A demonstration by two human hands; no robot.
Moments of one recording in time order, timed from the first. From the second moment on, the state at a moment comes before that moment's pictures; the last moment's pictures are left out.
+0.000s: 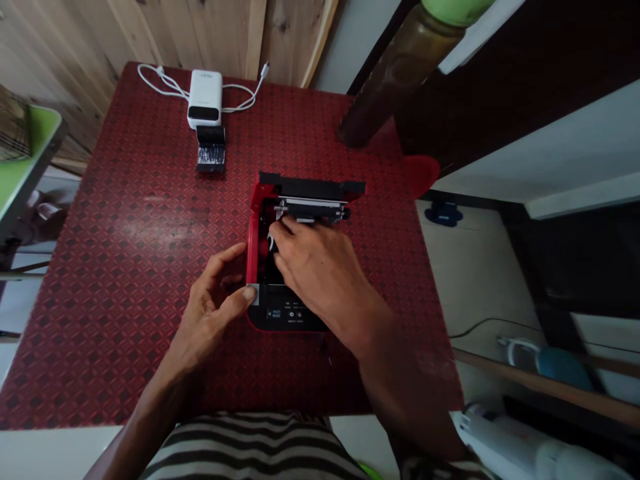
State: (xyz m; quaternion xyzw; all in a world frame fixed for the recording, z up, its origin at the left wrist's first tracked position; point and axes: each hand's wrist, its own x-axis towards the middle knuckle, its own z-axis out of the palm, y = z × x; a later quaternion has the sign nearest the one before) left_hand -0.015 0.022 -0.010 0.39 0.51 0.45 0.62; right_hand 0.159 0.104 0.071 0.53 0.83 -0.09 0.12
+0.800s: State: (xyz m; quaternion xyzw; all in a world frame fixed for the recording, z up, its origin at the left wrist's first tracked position) left_hand -0.013 0.020 -0.009 0.39 0.52 0.45 0.61; right_hand 0.254 0.064 0.050 0.52 0.69 -0.21 -0.46
